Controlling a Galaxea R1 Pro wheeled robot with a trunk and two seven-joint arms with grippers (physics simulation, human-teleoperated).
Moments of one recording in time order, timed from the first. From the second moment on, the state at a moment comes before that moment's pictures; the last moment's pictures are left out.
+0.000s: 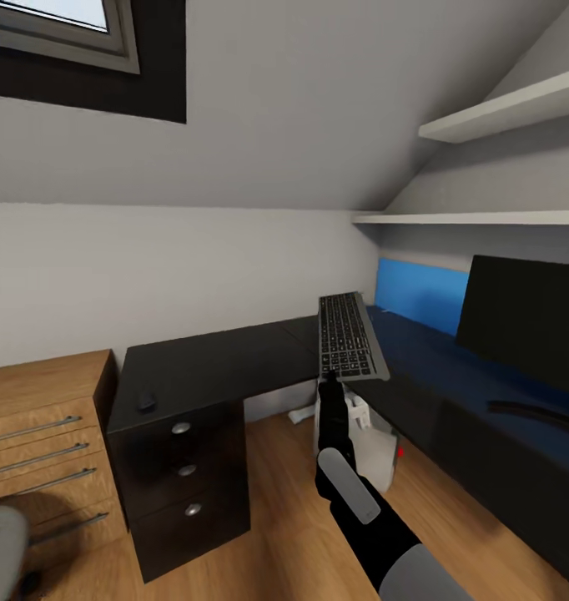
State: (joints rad) left arm -0.08 0.10 -0.48 -0.63 0.58 -0.09 0.38; right arm -0.55 0.17 0.45 -0.98 -1.41 -0.65 0.01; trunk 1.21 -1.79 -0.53
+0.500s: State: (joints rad) left arm -0.08 0.10 -0.48 -0.62 0.58 -0.09 0.38; right arm -0.55 0.17 0.59 -0.98 -1.42 -0.65 0.01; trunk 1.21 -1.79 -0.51
